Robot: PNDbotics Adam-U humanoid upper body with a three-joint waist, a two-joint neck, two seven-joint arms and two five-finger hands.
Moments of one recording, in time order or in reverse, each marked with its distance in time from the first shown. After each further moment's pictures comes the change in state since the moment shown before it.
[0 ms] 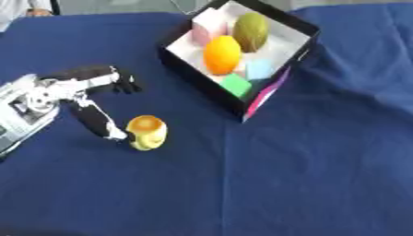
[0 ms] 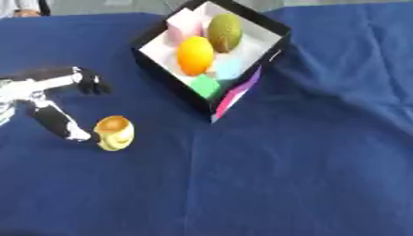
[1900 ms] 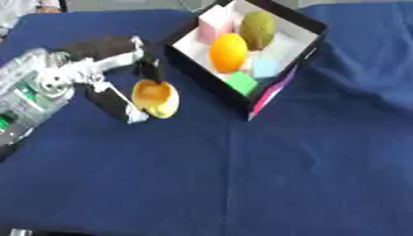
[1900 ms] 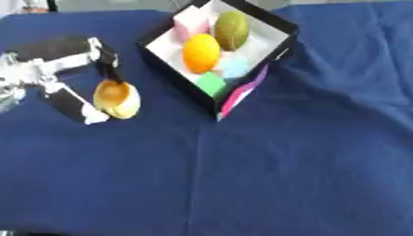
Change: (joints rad) left arm -0.280 -0.082 0.049 -0.120 -0.180 -0.111 -0.063; right arm 0.007 0.000 0.002 0.005 -0.002 -0.005 -0.003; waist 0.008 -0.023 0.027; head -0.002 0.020
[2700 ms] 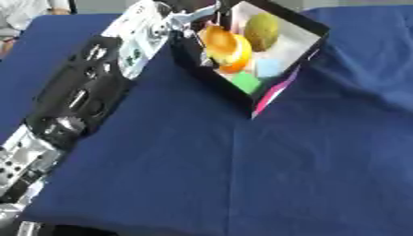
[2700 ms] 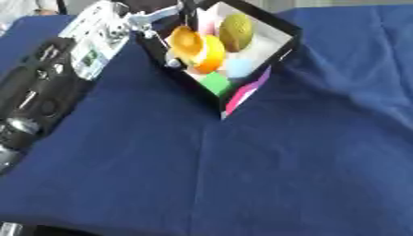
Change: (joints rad) left arm -0.268 -0.511 0.003 0.861 -0.519 -0.352 0.118; right arm -0.026 0.009 0.008 -0.002 -0.008 0.000 0.012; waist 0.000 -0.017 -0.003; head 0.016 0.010
